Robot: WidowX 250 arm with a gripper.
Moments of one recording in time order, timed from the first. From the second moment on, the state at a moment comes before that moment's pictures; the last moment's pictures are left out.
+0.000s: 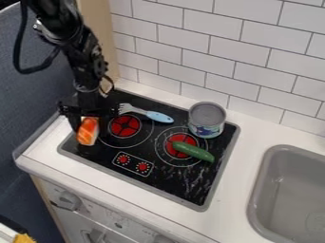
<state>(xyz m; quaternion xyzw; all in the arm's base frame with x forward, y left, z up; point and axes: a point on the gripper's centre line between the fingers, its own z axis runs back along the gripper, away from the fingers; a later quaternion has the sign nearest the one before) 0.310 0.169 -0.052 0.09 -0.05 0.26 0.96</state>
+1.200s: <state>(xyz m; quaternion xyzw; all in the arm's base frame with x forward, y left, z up) 0.307 0.071 -0.007 0.03 -0.14 0.43 0.89</state>
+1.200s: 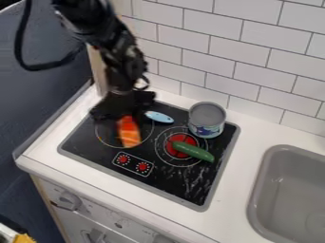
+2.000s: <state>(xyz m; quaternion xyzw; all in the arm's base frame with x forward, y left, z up) 0.296 -0.015 -0.030 -0.02 -0.13 0.49 0.86</state>
